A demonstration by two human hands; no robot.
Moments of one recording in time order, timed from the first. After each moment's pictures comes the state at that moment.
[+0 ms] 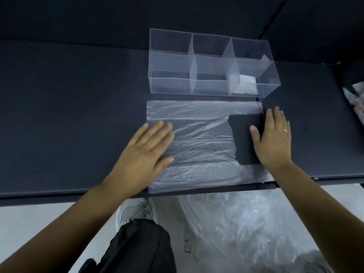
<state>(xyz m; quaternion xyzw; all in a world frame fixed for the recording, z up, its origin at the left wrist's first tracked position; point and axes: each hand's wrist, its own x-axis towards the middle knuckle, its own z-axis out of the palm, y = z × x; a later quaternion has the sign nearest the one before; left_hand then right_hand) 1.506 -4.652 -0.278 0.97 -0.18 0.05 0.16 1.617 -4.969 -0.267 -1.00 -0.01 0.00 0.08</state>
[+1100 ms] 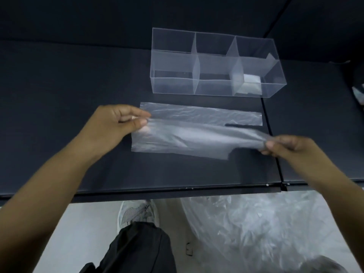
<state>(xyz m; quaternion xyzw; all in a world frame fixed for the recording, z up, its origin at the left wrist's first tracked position) 1.541 -4.605 -0.216 0.82 0.12 -0.06 0.56 1.587 -4.987 -0.200 -0.90 0.03 0.20 0.40</state>
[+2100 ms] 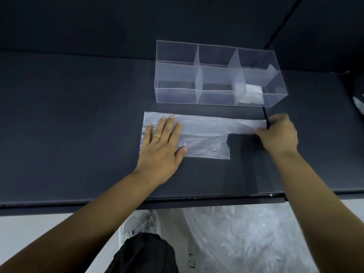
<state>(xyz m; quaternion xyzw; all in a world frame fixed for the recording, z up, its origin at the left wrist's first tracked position) 1.547 -4.682 -0.291 0.99 -0.03 -0.06 0.08 1.652 -4.935 -0.238 -0.96 0.19 0.01 0.21</state>
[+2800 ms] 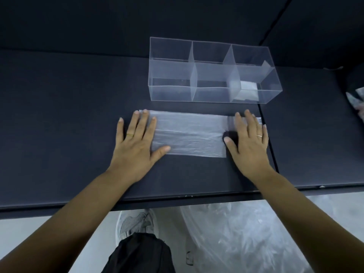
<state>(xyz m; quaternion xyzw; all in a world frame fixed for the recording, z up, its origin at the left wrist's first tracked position) 1.539 -4.643 -0.277 1.00 0.00 -0.06 0.07 1.603 -4.920 -0.271 -0.99 -0.11 0.02 0.12</state>
